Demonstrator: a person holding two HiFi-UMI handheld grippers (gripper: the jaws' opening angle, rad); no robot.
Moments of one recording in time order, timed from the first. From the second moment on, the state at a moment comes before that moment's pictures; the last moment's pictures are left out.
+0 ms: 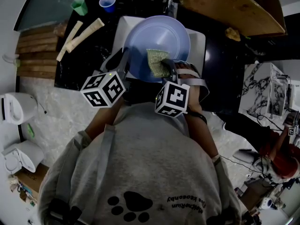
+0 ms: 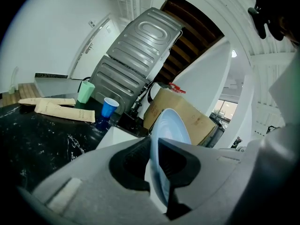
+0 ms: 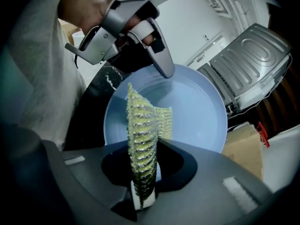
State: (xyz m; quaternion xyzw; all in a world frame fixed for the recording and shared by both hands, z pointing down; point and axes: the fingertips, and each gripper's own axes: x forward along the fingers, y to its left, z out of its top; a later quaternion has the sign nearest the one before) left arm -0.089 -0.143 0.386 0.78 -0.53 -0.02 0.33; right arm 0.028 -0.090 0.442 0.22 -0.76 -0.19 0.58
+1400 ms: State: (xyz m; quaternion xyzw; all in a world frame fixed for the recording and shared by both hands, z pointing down) left arm -0.111 -0.122 0.450 0.77 -0.55 0.09 0.30; right arm 0.009 0.011 0.498 0.00 -0.81 -0.02 0.59
